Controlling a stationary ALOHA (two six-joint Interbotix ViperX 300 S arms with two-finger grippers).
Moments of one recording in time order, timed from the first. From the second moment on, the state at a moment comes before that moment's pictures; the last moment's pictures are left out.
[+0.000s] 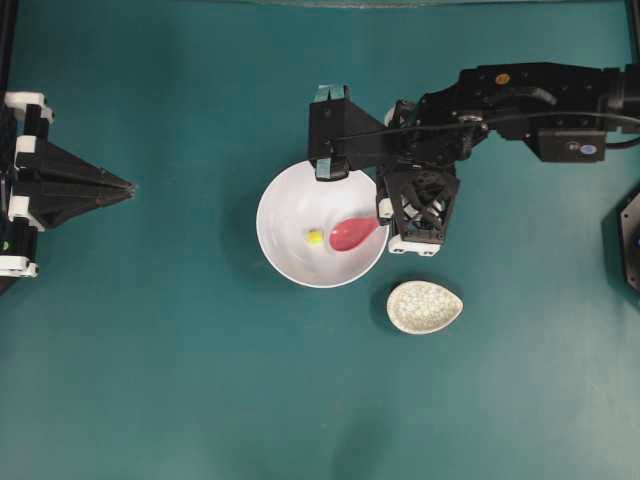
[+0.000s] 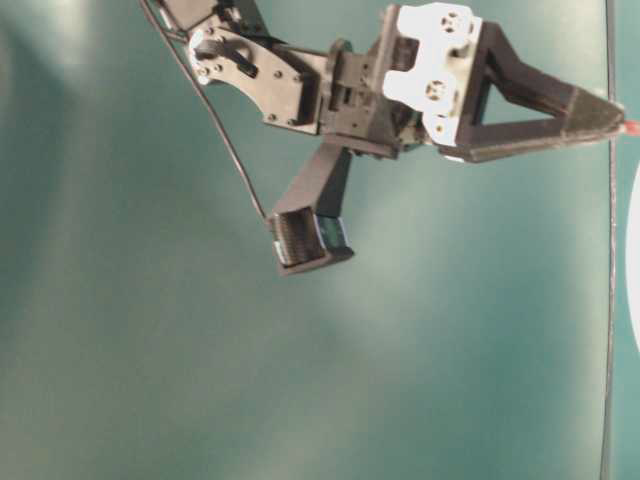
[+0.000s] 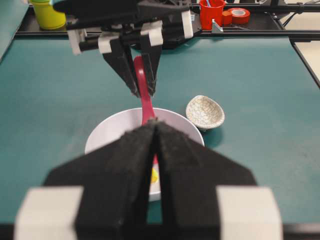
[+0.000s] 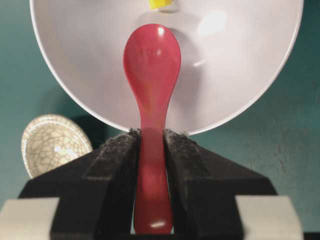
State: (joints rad) left arm 0.01 -0.94 1.18 0.02 -0.14 0.01; right arm -0.18 0.06 0.33 0.29 0.90 -0.26
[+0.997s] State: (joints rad) left arm 0.01 -0.94 1.18 0.02 -0.14 0.01; right arm -0.16 0.10 0.35 0.31 0.70 -0.27
